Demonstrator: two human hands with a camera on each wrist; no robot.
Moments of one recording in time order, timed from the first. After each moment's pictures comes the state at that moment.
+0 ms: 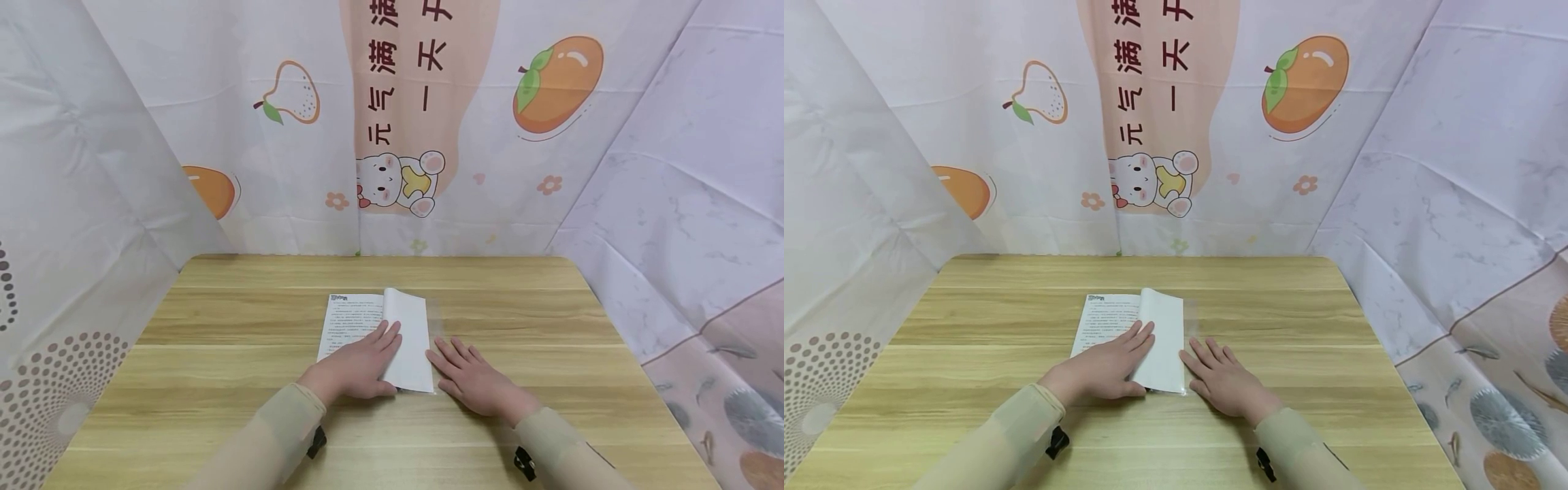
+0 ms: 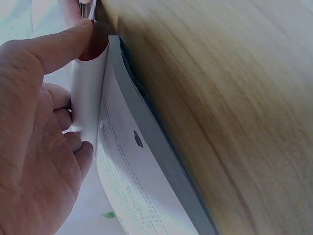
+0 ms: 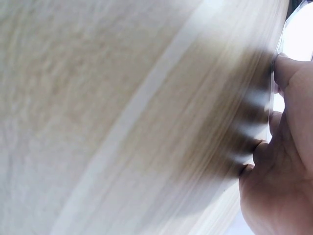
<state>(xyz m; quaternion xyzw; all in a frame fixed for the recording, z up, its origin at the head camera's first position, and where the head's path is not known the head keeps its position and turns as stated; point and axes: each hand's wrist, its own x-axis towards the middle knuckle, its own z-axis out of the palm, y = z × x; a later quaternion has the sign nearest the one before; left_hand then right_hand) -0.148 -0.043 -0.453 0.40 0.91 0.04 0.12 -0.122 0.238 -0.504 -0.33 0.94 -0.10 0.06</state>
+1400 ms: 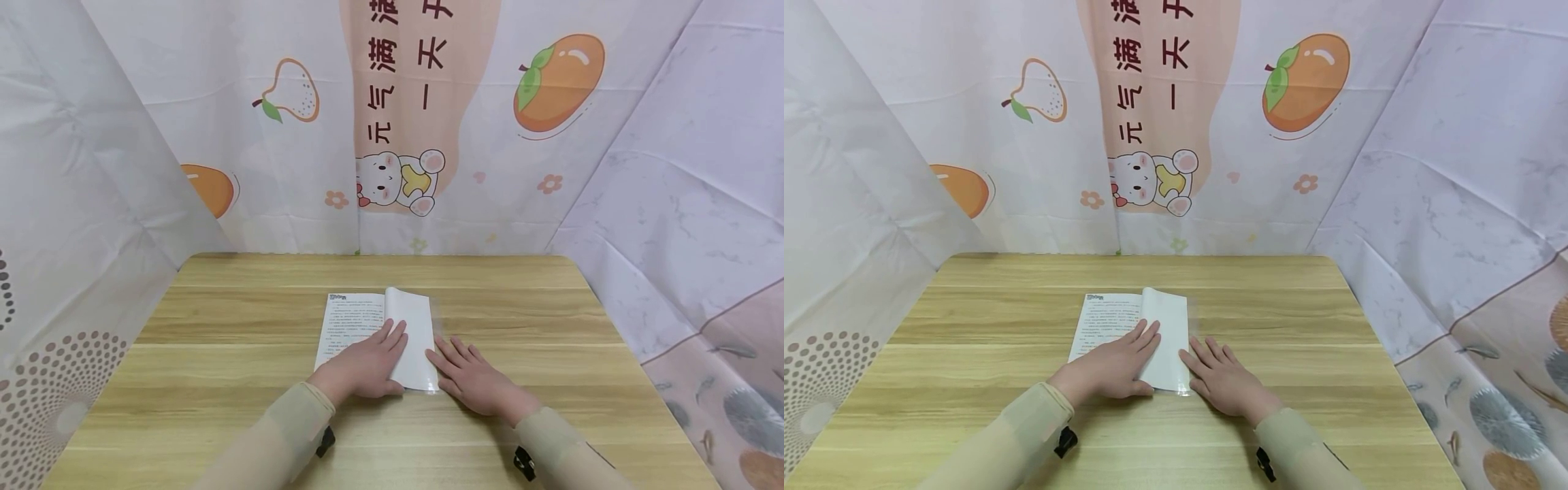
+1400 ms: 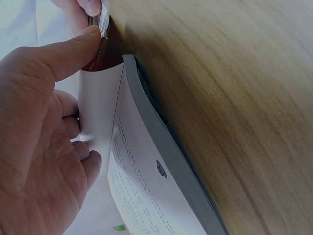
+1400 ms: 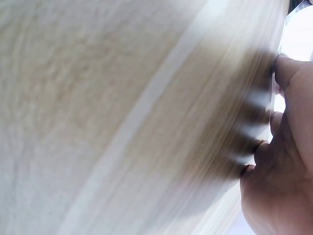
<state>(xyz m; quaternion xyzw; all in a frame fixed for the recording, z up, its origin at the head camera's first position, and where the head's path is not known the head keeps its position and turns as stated) -0.147 -0.026 -0.452 0.38 0.92 0.01 0.12 -0.120 0.235 -0.497 -0.34 0.93 -0.11 0.06</state>
